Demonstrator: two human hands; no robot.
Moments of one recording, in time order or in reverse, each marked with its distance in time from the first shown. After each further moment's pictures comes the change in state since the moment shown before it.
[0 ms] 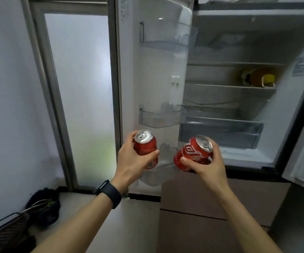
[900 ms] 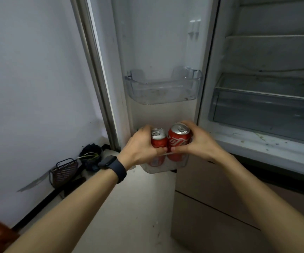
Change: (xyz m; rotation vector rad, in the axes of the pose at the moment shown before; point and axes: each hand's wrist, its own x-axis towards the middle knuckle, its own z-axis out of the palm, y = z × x) left_hand 0.048 -0.055 0.082 0.703 -0.189 -0.270; right_hand 0.160 0.107 0.020 -0.489 -0.737 -0.090
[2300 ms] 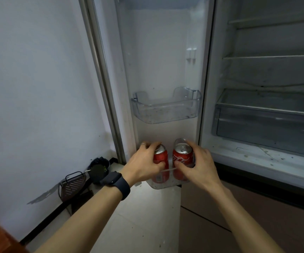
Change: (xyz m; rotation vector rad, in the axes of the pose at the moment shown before) left_hand -0.016 0.010 -0.003 0.130 -0.062 -0.021; right_hand -0.024 0.023 0.036 0.059 0.258 0.005
